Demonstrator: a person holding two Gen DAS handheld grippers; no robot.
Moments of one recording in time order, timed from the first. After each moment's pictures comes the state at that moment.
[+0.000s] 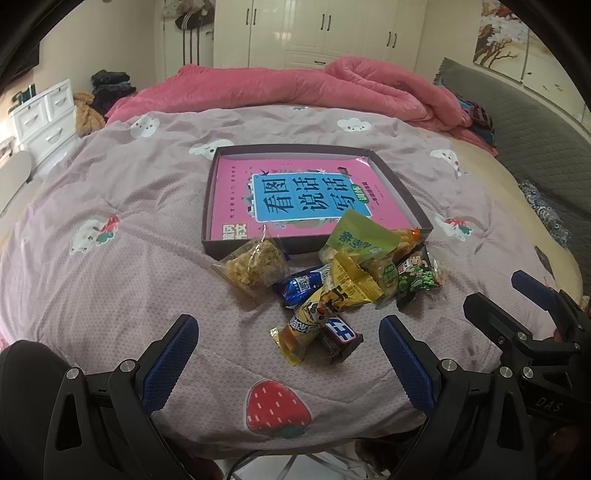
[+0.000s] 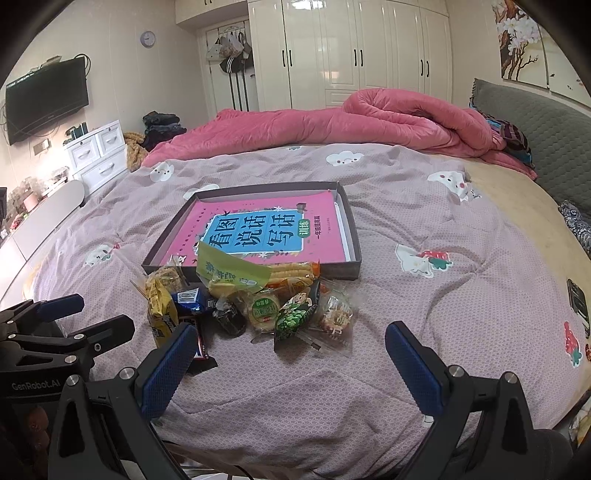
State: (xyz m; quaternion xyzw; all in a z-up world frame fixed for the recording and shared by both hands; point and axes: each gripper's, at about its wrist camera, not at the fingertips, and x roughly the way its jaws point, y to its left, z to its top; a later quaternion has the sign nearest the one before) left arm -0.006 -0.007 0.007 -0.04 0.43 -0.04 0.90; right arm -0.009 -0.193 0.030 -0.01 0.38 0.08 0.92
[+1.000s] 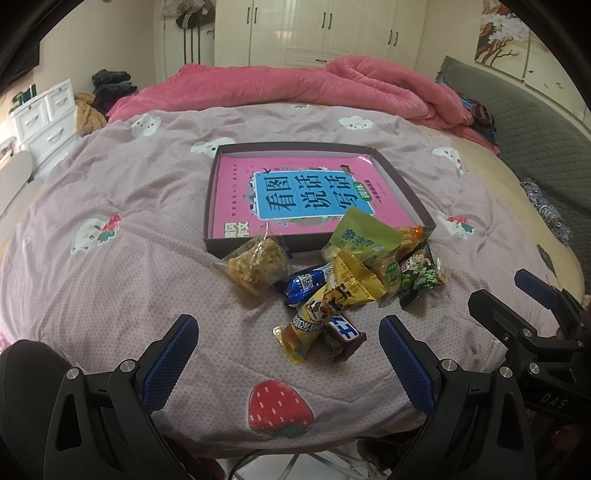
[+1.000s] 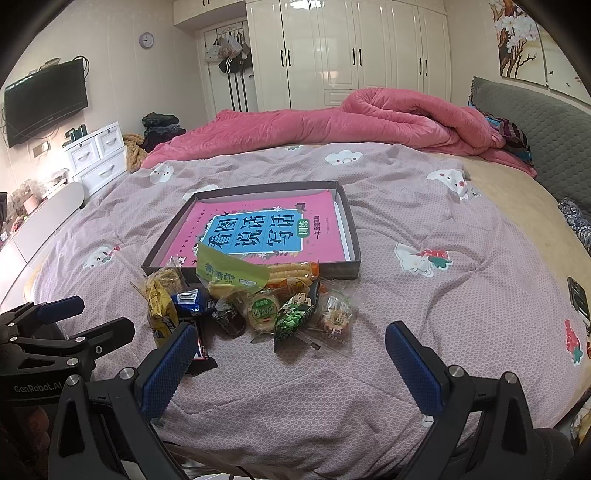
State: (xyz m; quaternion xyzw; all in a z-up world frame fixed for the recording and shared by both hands) left arm -0.006 -0.005 0.006 -0.04 0.43 -0.03 0.90; right arm -0.010 -0.195 0.031 -0.01 0.38 0.08 0.92
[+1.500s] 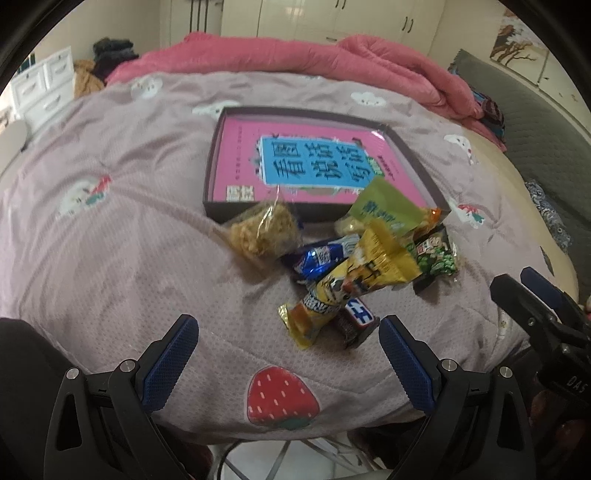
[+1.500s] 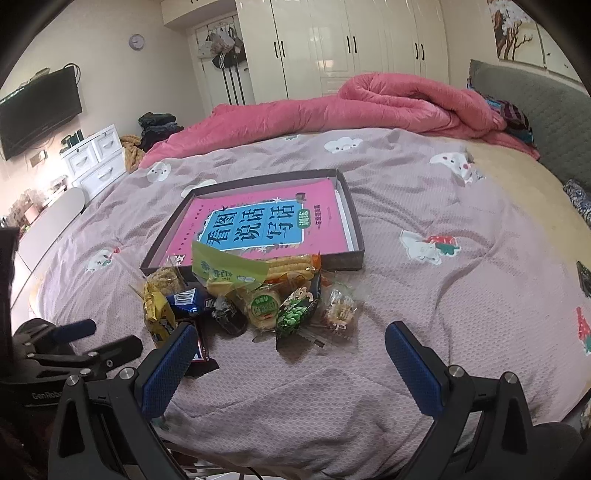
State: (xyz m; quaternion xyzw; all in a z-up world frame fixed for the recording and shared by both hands) left arm 0.011 0.008 -0.025 -0.07 0.48 -0.04 0.87; right arm 0.004 -0.200 0.021 0.02 0.41 0.09 0.91
